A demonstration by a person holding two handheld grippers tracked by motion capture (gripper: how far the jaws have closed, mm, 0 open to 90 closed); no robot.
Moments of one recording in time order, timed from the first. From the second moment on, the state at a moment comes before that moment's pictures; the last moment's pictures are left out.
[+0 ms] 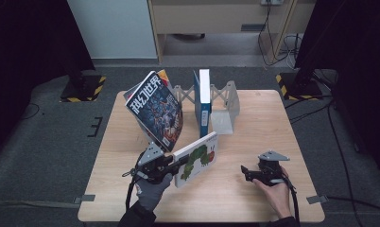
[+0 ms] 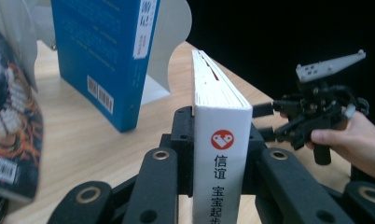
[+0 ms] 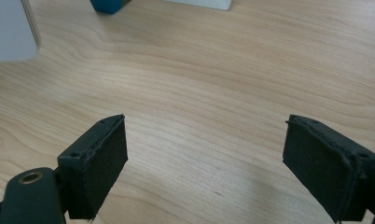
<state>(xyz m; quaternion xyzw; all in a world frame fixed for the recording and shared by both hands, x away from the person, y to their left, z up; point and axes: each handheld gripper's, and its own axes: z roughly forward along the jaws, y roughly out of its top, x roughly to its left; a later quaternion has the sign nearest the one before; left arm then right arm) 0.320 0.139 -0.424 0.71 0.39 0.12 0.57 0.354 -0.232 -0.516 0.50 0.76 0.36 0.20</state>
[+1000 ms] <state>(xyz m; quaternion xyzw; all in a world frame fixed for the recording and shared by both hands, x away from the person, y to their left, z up) 0.354 0.082 -0.397 0.67 0.38 0.19 0.61 0.359 -0.242 -0.533 0.50 0.78 0.31 0.20</state>
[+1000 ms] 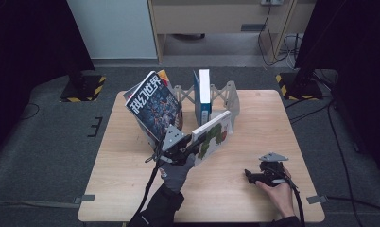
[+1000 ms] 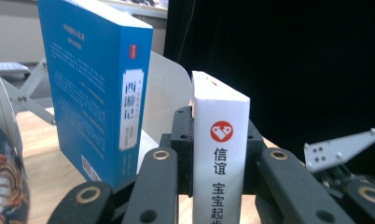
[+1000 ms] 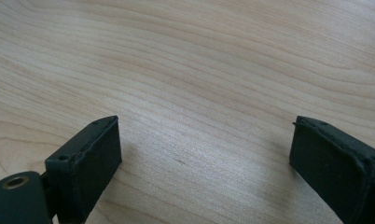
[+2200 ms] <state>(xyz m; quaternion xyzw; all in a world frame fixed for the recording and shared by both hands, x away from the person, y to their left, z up) 0.417 0.014 -0.417 0.64 0.39 0.29 0.59 0.360 -0.243 -0.537 0.49 0.78 0.32 0.20</state>
